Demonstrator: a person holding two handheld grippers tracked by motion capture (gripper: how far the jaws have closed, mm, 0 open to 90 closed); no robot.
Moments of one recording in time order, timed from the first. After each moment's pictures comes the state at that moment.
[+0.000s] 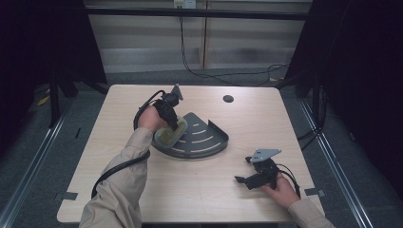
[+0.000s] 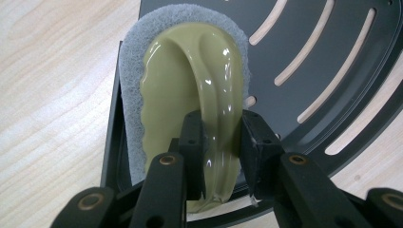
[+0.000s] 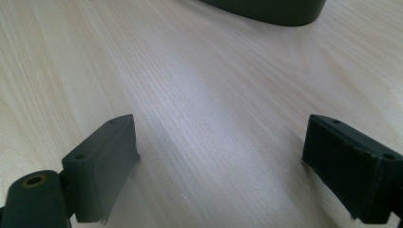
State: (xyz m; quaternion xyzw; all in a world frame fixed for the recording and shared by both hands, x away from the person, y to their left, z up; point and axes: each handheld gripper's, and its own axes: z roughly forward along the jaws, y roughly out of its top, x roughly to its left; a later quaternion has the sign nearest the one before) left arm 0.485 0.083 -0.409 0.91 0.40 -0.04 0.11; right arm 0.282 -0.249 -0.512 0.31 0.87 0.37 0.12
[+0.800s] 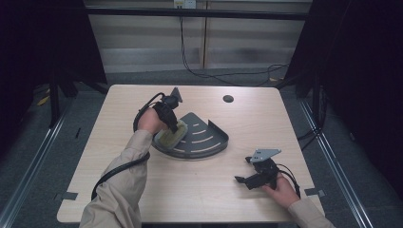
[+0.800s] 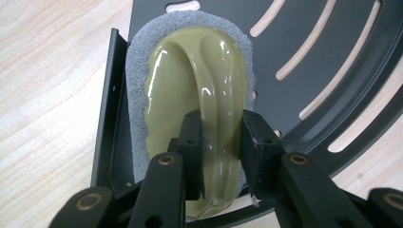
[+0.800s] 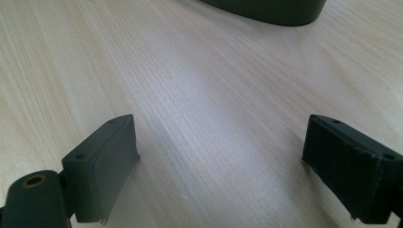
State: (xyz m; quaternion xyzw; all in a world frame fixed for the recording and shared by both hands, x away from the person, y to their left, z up) left arm 0.482 0.086 -0.417 0.91 0.41 -0.05 0.11; right arm 0.282 -0.249 -0.512 0.31 0.87 0.37 0.12
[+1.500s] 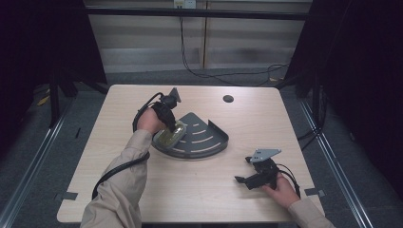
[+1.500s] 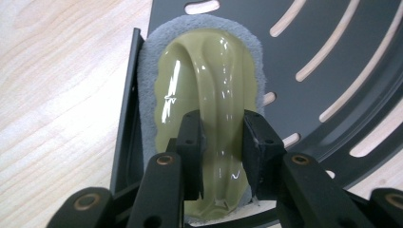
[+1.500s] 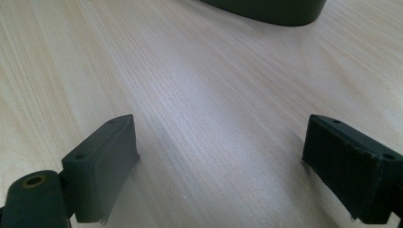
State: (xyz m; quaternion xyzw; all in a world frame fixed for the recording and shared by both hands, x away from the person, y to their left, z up) left arm 0.486 0.091 -0.421 0.91 0.41 -0.03 0.10; right arm 0.282 -0.249 -0.512 0.31 0.87 0.37 0.12
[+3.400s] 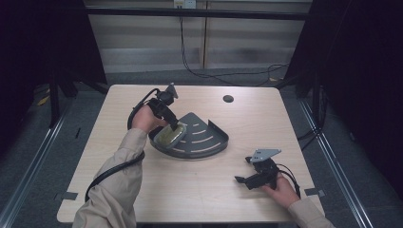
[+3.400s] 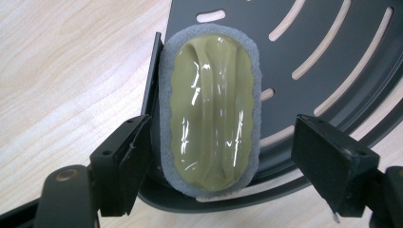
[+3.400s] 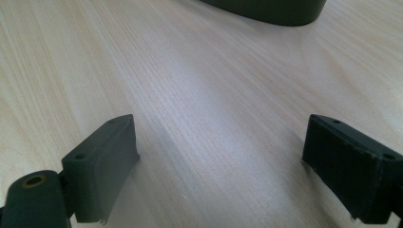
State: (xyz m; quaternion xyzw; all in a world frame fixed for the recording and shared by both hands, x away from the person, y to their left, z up) left arm 0.476 0.098 -0.396 0.90 0.41 0.00 0.11; right arm 0.282 -0.249 -0.512 0.31 0.87 0.37 0.12
